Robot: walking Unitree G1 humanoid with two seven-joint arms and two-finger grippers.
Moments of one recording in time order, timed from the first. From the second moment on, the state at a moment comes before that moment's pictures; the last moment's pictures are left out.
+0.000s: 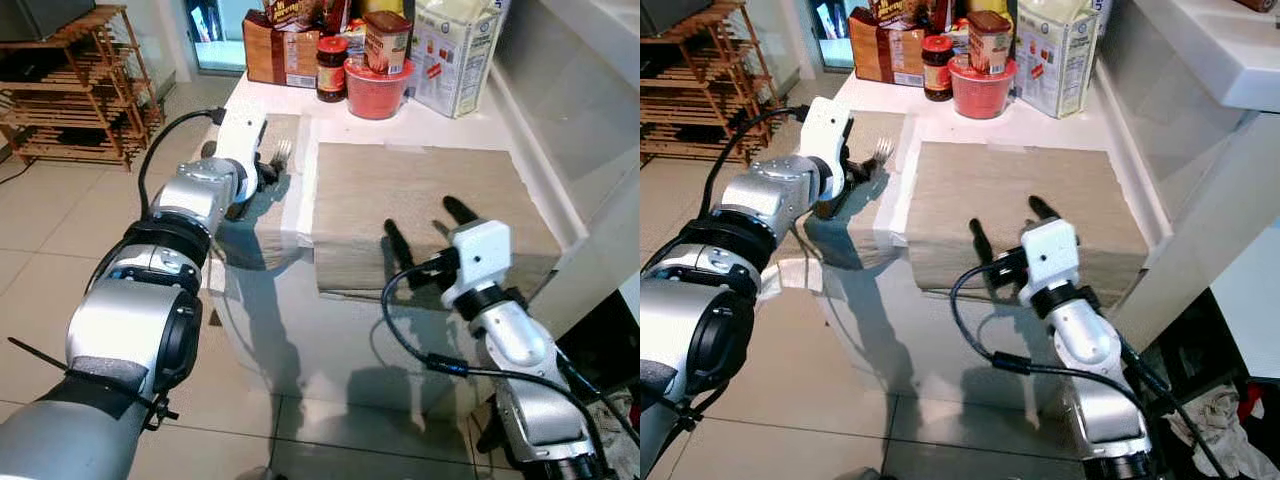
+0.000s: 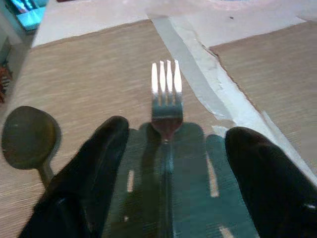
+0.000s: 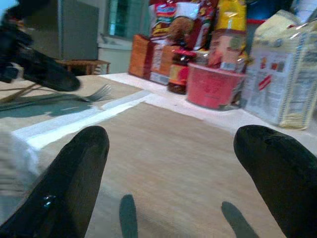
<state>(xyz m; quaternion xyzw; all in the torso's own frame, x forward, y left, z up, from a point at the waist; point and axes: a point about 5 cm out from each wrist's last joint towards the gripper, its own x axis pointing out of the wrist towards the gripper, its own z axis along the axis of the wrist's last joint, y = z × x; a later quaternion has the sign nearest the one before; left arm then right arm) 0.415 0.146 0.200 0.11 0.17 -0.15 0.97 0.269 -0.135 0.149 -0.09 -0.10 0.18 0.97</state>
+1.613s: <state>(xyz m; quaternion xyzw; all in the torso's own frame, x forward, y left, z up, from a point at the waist) 0.409 0.152 0.176 0.05 0.24 -0.14 0.96 0.262 -0.121 0.153 -0.06 -0.10 0.21 0.97</state>
